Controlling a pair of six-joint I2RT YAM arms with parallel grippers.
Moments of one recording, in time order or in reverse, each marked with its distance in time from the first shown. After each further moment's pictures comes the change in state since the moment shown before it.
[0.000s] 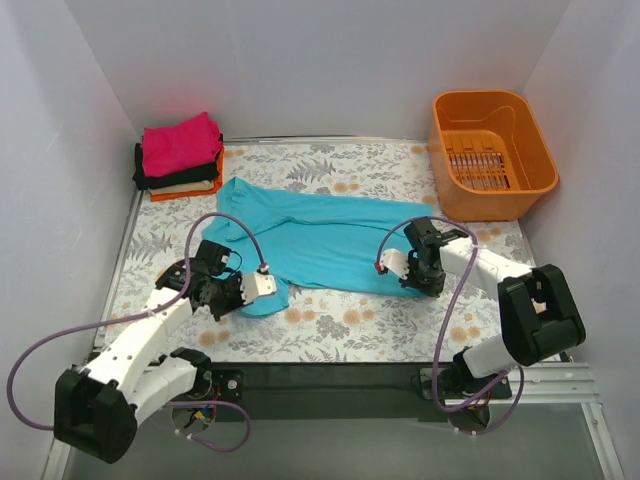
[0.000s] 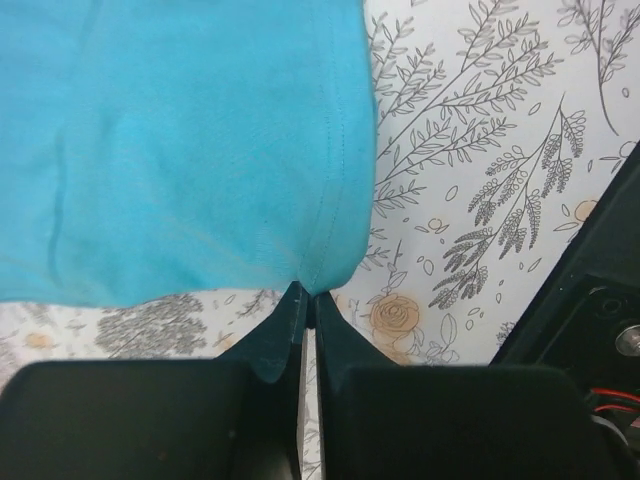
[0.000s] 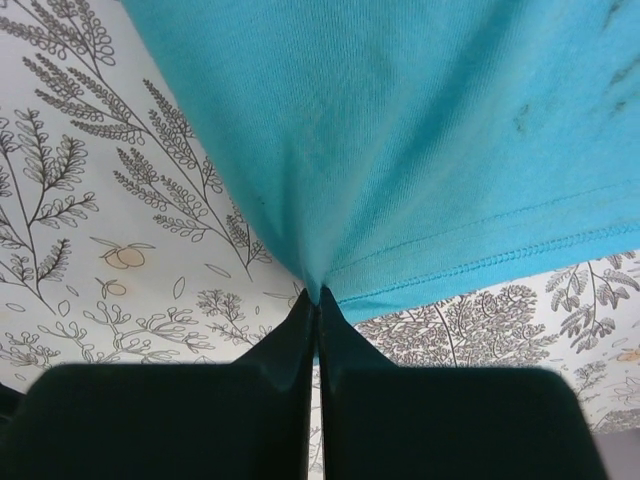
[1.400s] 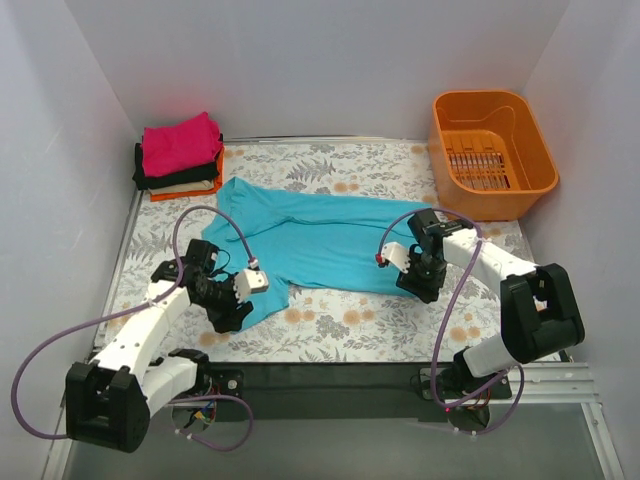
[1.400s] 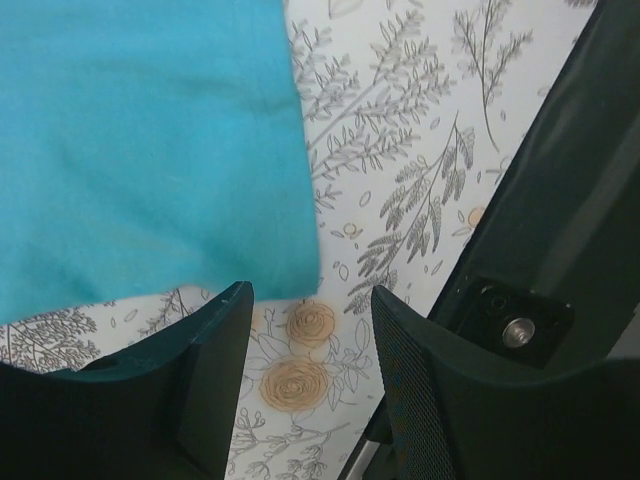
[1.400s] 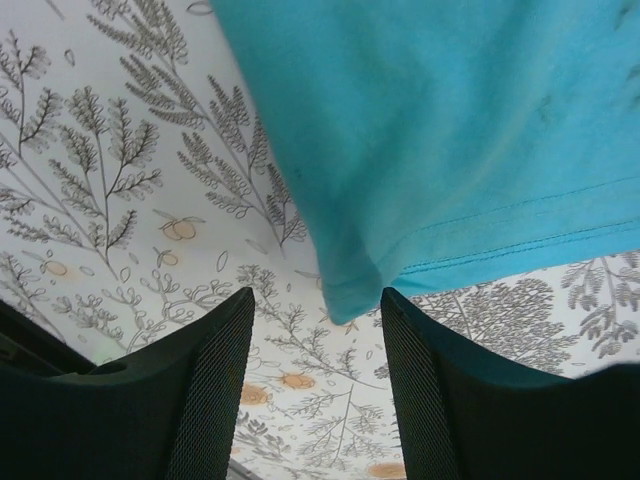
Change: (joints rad) left arm 0.168 0.071 0.068 -0.119 0.243 -0.037; right arm -0.035 -0.004 0.091 -0.150 -0.112 0.004
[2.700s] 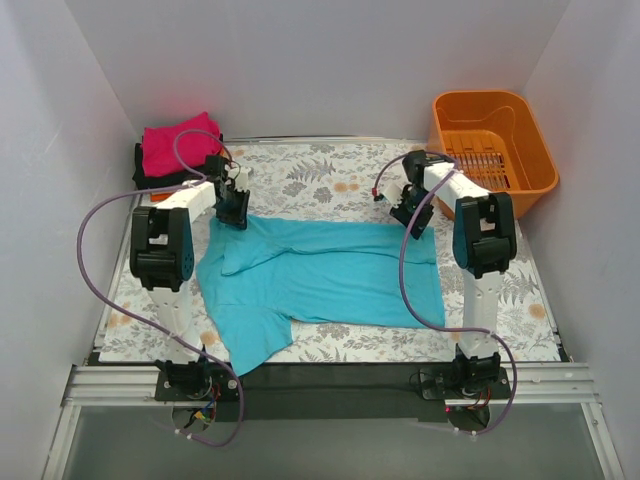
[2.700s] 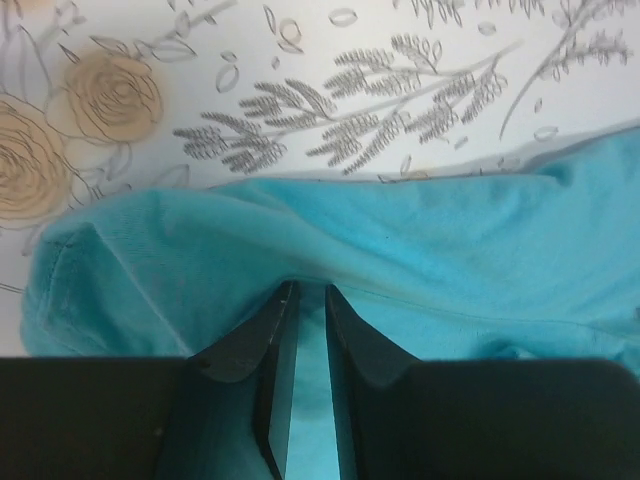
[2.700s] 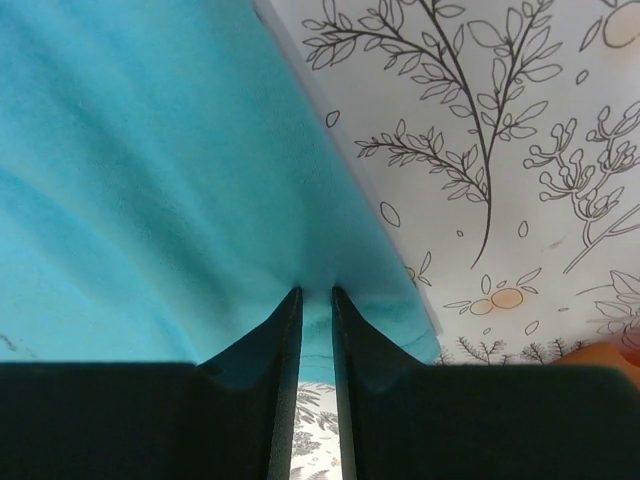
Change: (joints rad) left arm 0.108 0.969 0.756 0.434 -0.276 -0.713; right arm -0.150 0.701 0.818 -0.119 -0.001 0.027
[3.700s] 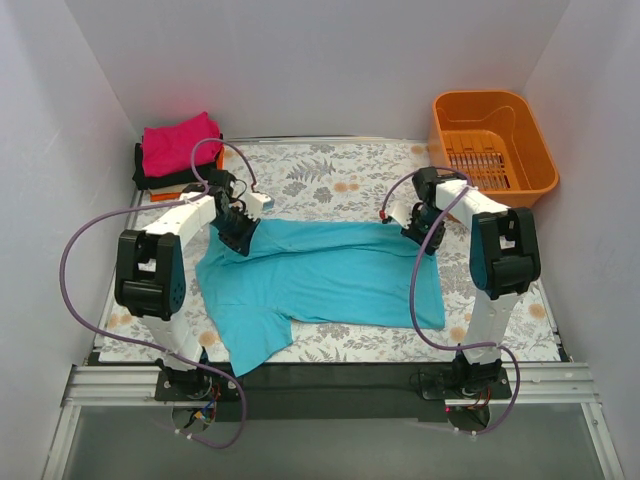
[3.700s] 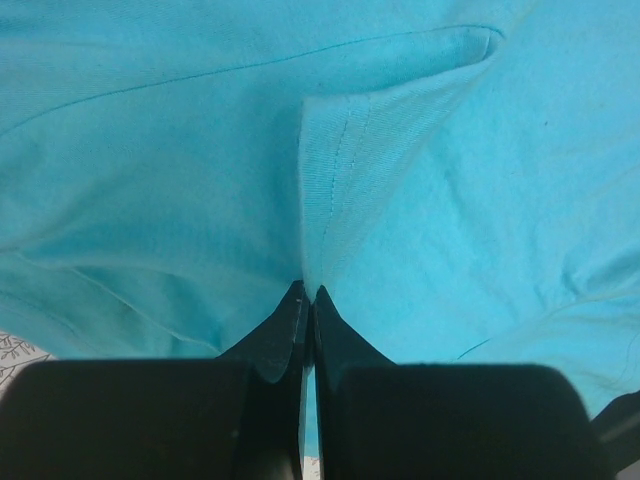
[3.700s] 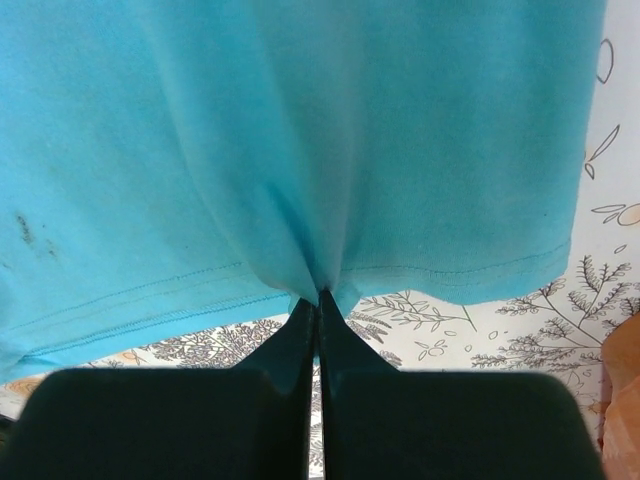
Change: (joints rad) left arm -0.072 -0.254 -0.178 -0.270 0.117 0.376; right arm -0.005 -0.243 -0.325 0.058 0.045 -0.130
